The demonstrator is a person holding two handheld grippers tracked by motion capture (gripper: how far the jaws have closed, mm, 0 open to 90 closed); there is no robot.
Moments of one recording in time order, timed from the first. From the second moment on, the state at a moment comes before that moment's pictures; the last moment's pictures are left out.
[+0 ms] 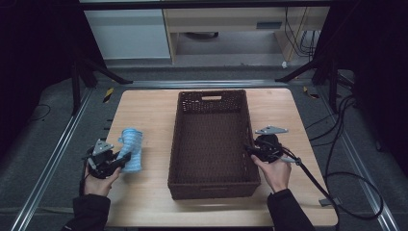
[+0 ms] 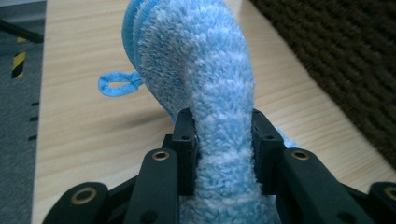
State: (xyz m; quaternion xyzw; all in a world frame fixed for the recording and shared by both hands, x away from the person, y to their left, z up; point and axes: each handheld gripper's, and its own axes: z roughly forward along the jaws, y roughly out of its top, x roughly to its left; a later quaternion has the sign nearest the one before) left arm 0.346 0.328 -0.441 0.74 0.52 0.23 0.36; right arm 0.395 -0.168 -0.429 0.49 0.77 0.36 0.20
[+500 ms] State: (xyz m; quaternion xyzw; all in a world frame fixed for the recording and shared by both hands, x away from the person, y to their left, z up) left arm 0.406 0.298 -0.422 0.73 0.51 0.22 0.40; right arm 0.393 -0.165 -0.428 0.49 0.77 0.35 0.20
